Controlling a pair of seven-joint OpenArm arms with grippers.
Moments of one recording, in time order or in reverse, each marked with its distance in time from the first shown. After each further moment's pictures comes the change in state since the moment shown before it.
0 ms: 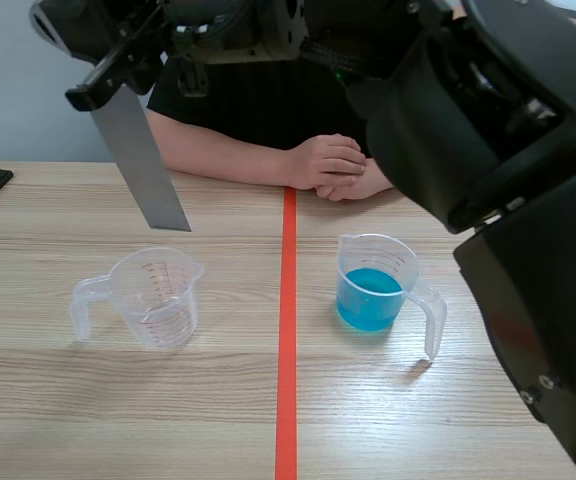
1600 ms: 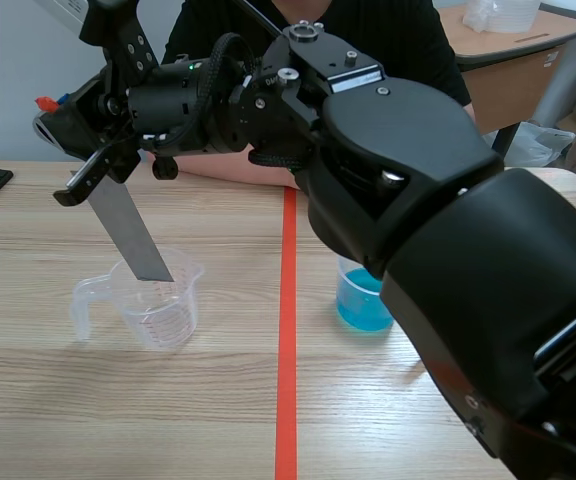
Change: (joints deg) left arm 0.0 -1.9 3.8 0.0 0.0 0.0 1.7; right arm 0.0 -5.3 -2.9 -18.1 -12.3 0.0 14.2
